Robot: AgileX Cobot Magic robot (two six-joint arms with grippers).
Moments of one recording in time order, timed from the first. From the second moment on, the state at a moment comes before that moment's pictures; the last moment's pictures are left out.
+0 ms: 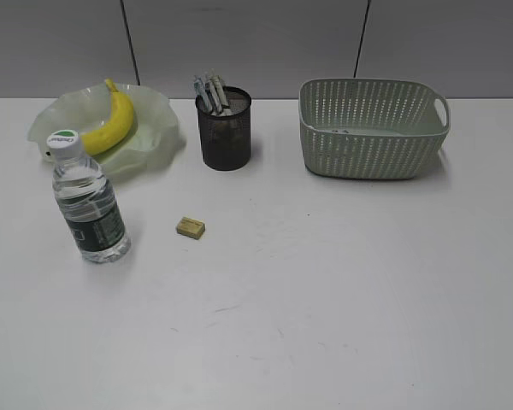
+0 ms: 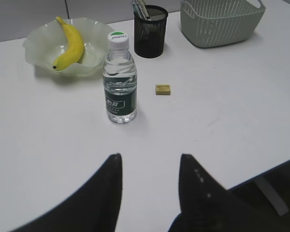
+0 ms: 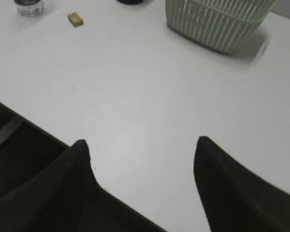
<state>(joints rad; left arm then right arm) -0.47 0.00 -0.54 0.00 1.05 -0.09 0.58 0.01 -0.51 -0.02 1.04 -0.04</state>
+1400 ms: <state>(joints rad) -0.56 1.77 -1.43 -0.14 0.83 -0.02 0.58 -0.01 -0.51 -0.03 1.04 -0.02</state>
